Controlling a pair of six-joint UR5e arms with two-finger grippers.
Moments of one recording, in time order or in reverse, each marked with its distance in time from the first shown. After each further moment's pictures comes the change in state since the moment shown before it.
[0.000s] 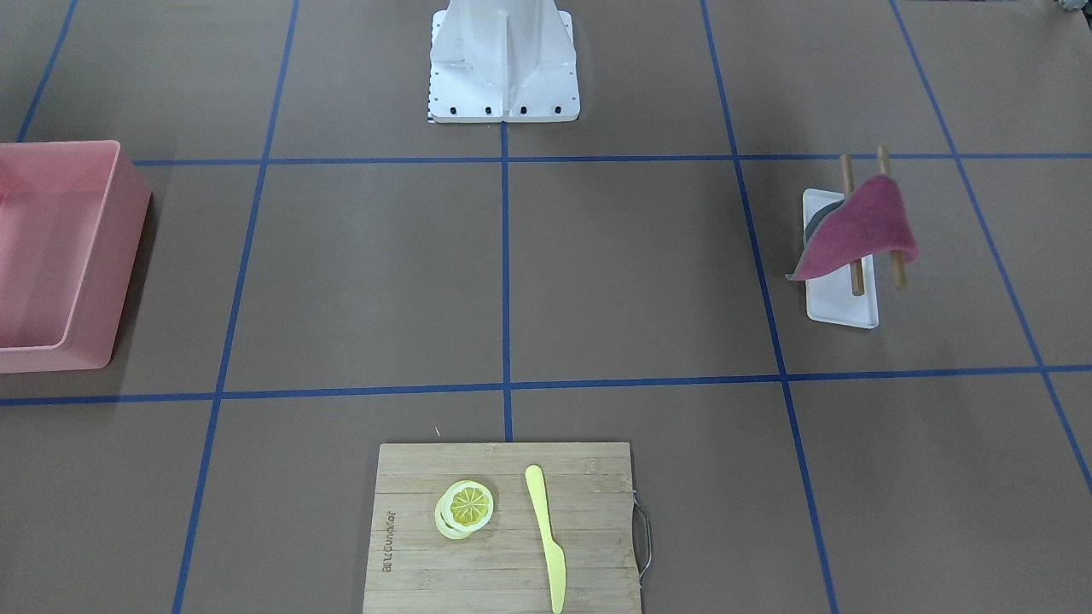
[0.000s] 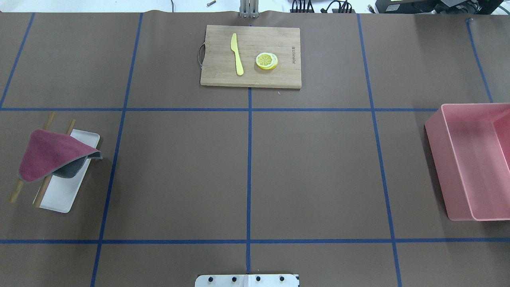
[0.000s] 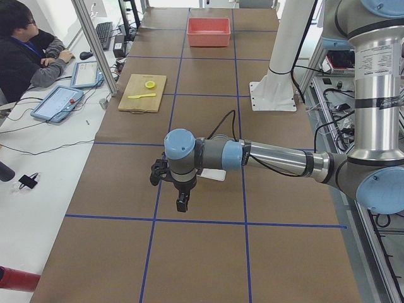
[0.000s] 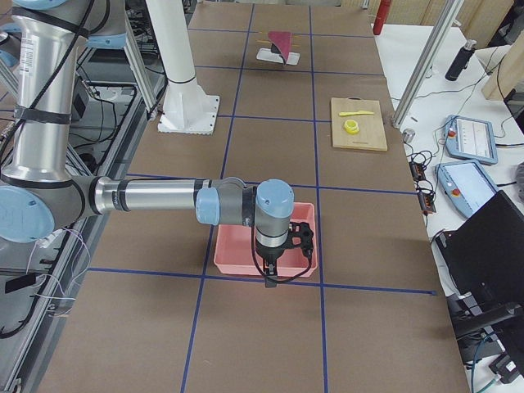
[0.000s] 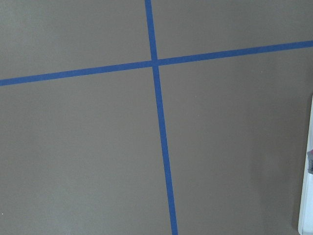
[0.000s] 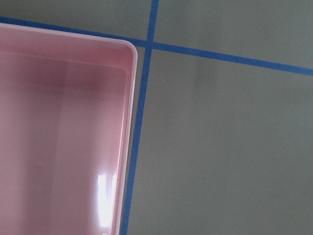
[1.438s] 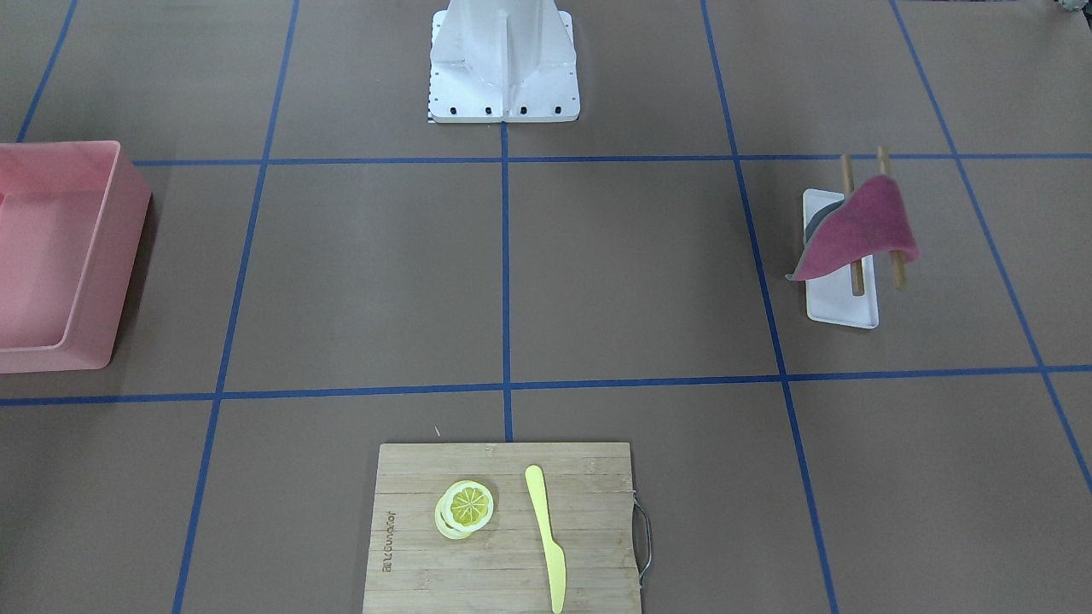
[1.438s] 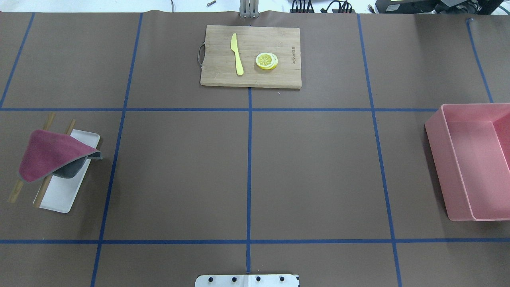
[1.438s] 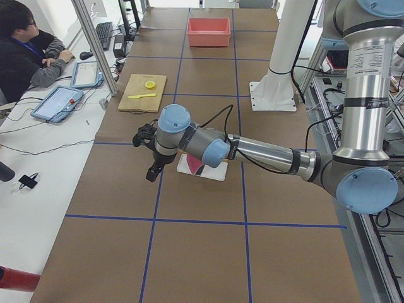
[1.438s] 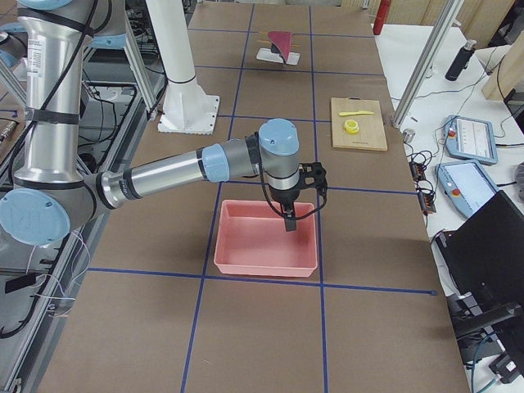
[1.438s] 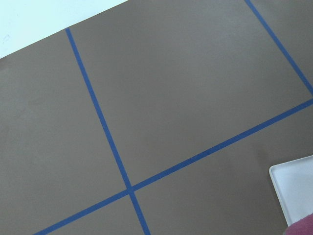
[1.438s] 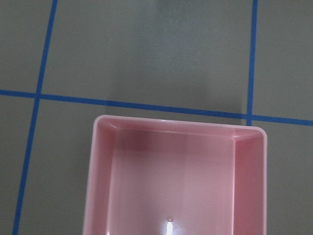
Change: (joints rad) left arm 0.069 -0.083 0.041 -0.439 -0.009 -0.156; right arm -0.156 0.072 0.185 0.052 0.062 0.423
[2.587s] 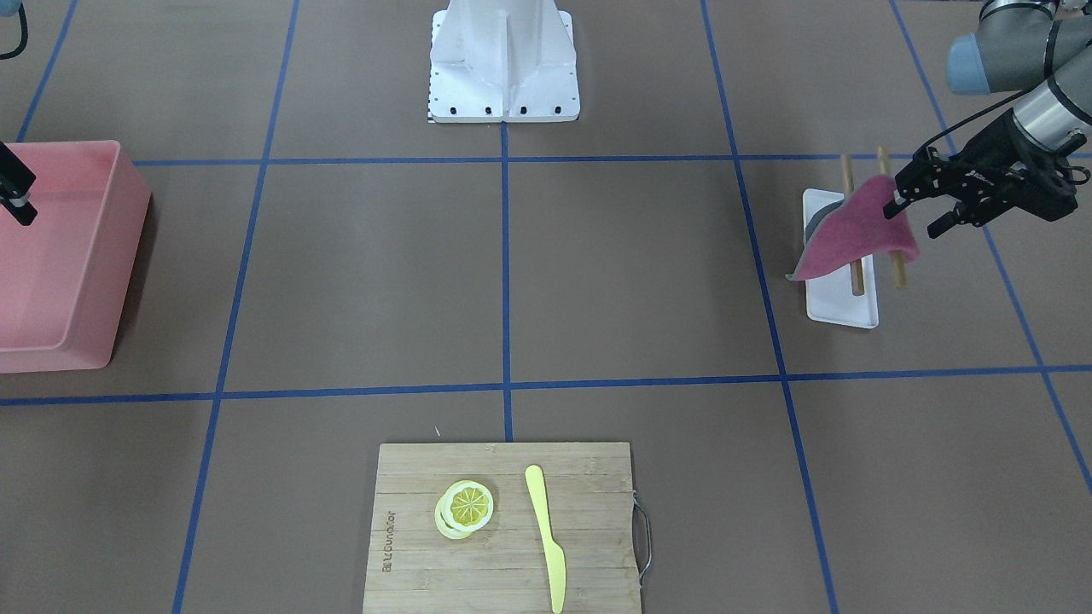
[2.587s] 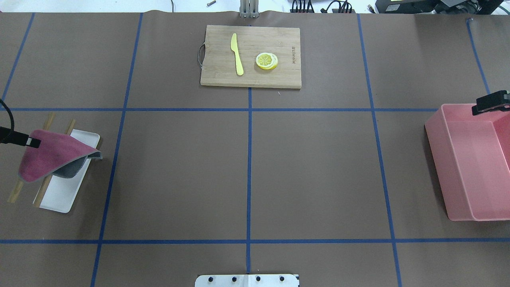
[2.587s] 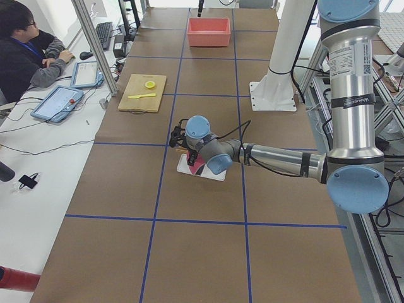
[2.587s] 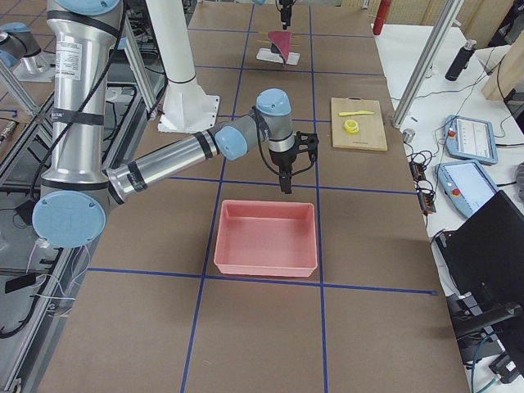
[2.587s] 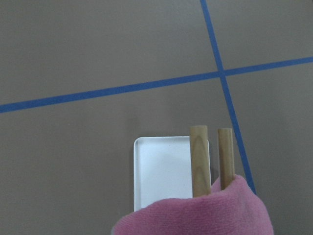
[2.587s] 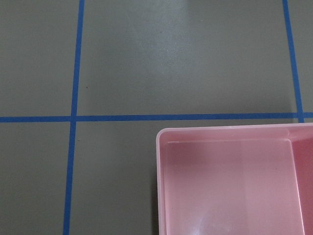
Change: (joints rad) left arm 0.377 0.114 0.024 -0.447 -0.065 -0.596; right arm -0.217 0.004 0.066 0.124 -0.156 0.353
